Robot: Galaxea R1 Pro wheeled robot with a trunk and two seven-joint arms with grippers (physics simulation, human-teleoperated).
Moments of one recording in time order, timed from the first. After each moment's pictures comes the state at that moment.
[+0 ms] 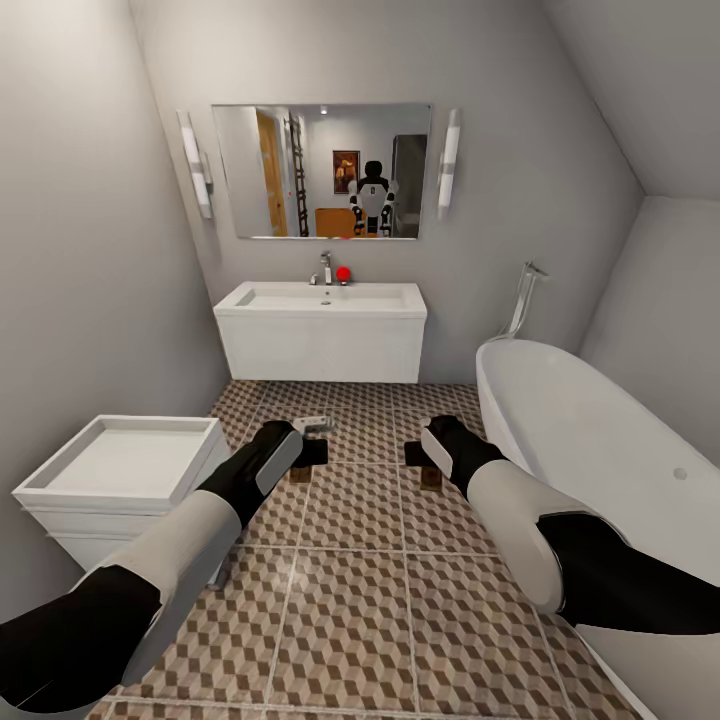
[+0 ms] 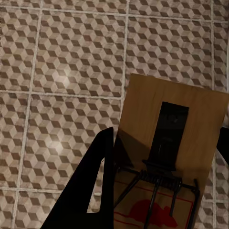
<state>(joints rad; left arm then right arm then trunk) -1.04 -0.10 -0.41 -0.60 0.65 0.70 0.35 -1.21 0.17 0.01 -0.21 -0.06 0.63 -0.19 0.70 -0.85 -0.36</state>
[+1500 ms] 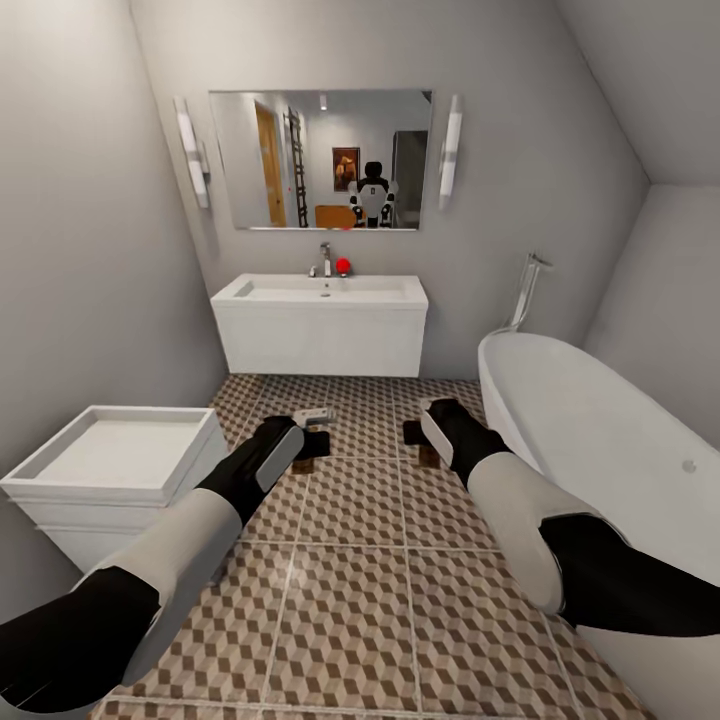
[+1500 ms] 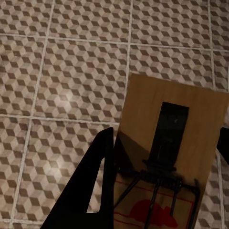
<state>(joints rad) -1.04 -0.10 -0.41 -0.64 0.65 0.69 0.36 -1.21 0.17 0.03 -0.33 -0.06 0.65 -0.18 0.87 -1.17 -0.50</state>
